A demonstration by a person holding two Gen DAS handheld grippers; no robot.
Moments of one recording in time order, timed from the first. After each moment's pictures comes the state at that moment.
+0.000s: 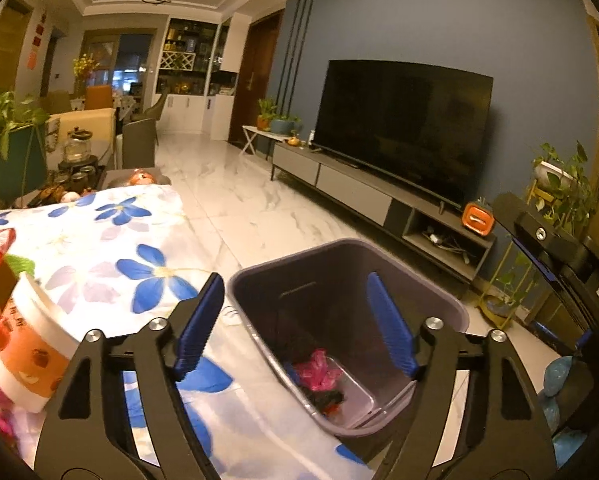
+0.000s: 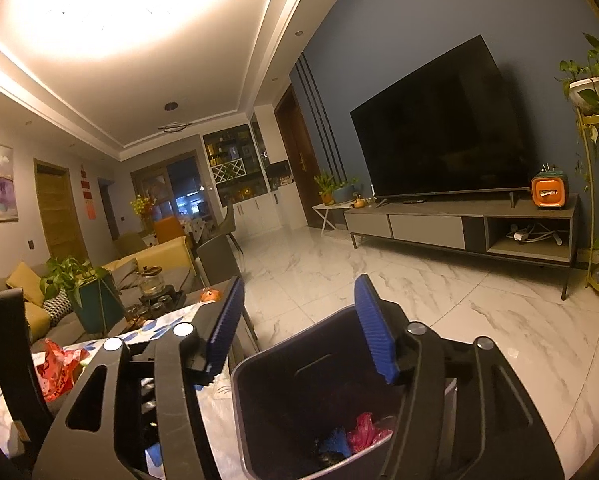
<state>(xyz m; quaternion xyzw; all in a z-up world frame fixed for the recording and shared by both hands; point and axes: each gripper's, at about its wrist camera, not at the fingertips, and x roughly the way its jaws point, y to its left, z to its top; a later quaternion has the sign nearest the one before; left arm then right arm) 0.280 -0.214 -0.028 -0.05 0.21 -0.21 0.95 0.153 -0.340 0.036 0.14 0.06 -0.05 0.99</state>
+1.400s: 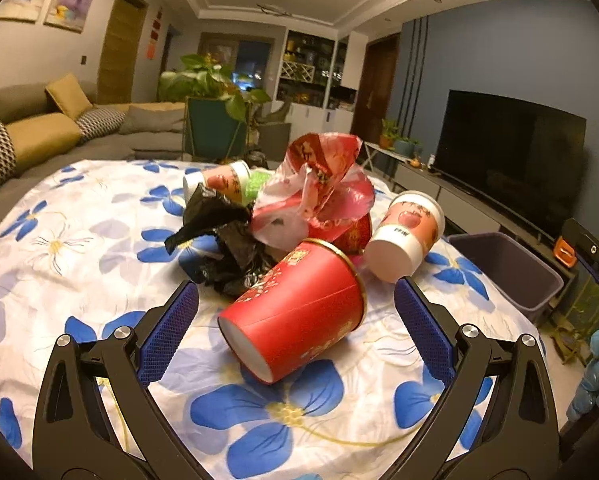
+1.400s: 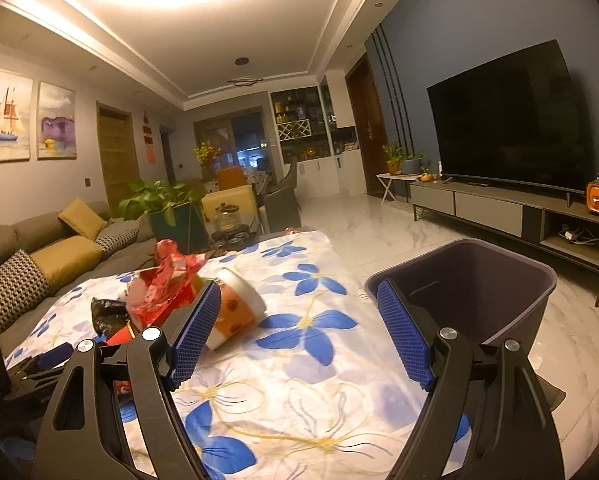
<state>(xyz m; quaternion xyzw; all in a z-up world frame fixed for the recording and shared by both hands) 0.147 0.031 -0.058 -0.09 0.21 -0.01 0.97 0.106 -0.185 0.007 0.08 0.11 0.07 0.99</state>
